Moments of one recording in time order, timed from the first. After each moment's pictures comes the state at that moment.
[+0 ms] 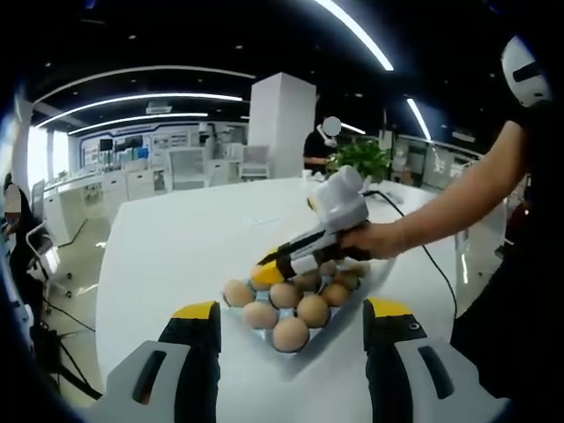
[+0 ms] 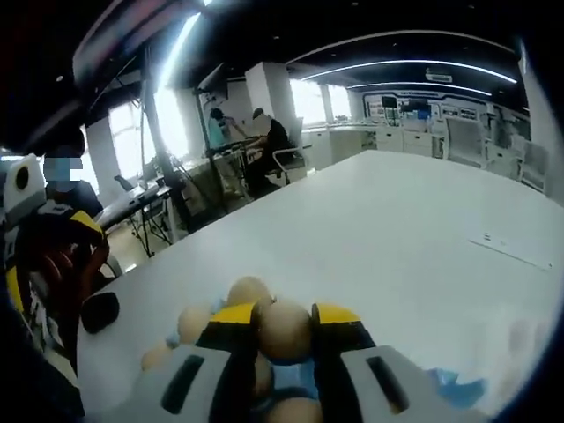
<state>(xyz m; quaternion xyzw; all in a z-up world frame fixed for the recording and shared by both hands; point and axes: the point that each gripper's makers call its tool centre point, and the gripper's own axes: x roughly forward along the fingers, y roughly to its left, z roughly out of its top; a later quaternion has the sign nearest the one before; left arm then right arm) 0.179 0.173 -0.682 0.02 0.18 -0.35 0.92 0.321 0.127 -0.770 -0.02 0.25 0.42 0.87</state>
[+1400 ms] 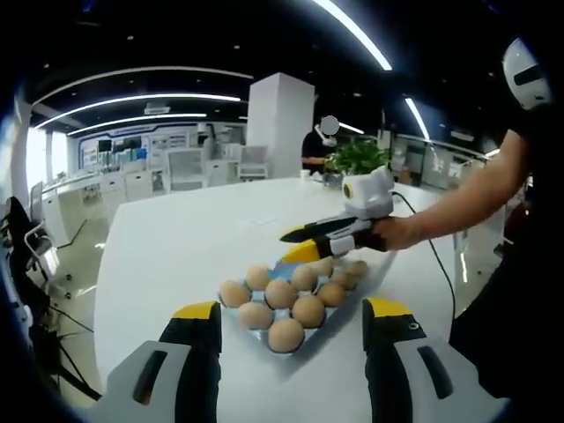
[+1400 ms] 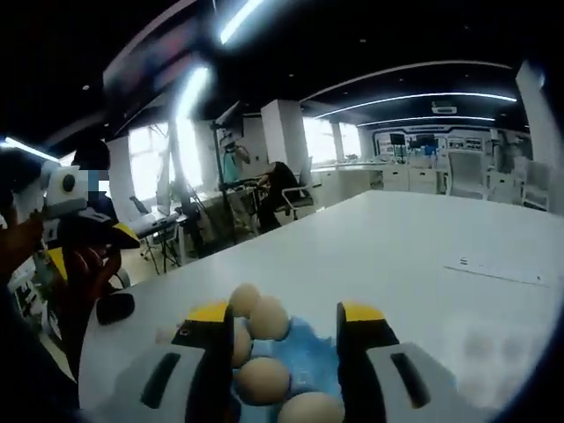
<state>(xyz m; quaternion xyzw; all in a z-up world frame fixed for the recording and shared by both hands) 0.175 0.170 -0.682 0.03 0.18 -0.36 0.92 0.313 0.066 -0.733 0.01 0.15 0.44 0.89</state>
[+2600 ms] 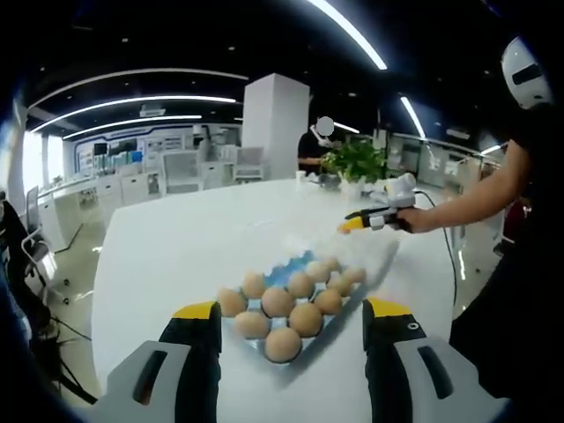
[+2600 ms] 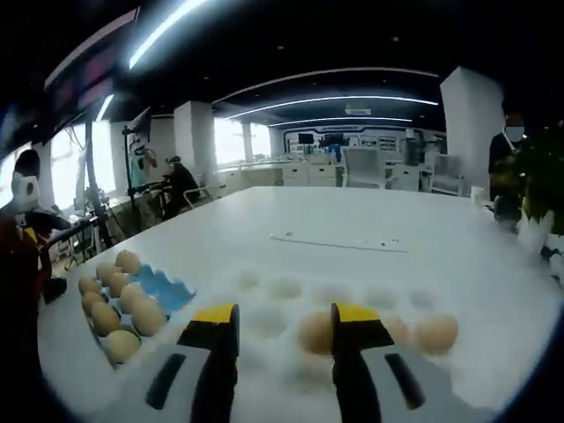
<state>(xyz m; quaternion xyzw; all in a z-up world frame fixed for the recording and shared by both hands) 0.181 0.159 -0.676 0.03 0.18 -0.37 0.91 0.337 -0.185 -0.746 -0.01 0.17 0.21 0.96</state>
